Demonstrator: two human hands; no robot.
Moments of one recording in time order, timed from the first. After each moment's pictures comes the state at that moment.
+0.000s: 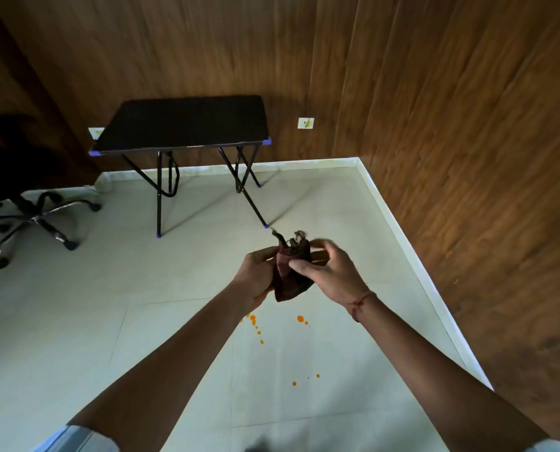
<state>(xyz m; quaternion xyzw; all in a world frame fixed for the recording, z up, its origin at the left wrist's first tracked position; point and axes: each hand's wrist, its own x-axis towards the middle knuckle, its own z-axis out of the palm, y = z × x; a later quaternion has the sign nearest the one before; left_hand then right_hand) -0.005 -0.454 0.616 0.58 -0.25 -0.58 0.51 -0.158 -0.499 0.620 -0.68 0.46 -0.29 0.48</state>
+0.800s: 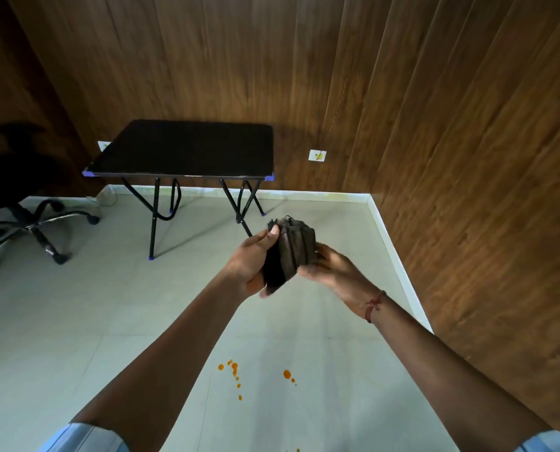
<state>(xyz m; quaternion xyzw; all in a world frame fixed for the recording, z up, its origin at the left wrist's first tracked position) 0.024 -0.647 0.657 0.49 -0.22 -0.59 0.60 -0.148 -0.708 0.649 -0.66 0.33 -0.23 0.64</state>
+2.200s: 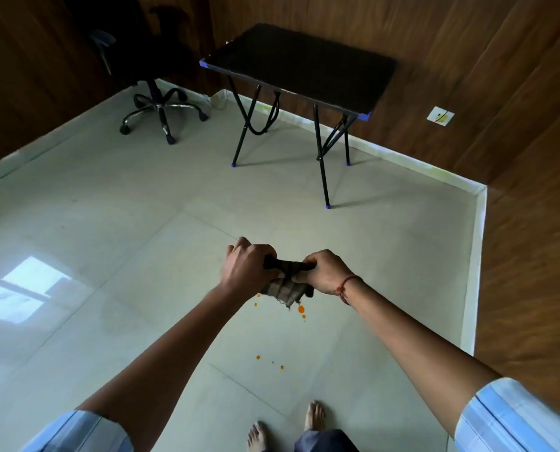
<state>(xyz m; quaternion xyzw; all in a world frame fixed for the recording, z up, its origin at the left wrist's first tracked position) -0.078 -0.542 0.533 0.91 -0.35 -0.11 0.22 -0.175 -0.694 0.539 -0.85 0.30 0.10 0.41</state>
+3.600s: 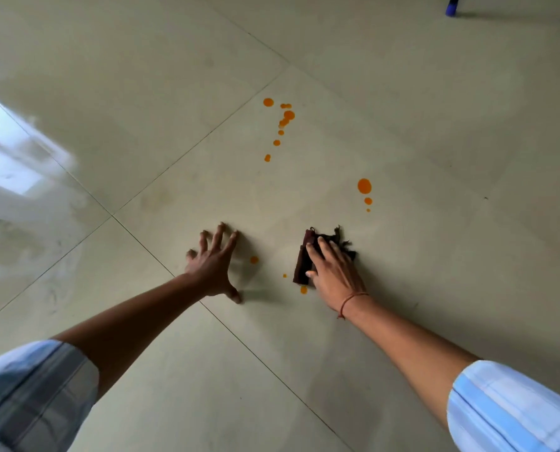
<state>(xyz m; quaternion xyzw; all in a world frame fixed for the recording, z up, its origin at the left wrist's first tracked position) -0.122 -0.447 -0.296 0.90 -0.24 -0.36 -0.02 -0.245 -0.681 -0.318 -0.98 0.10 0.16 0.11</state>
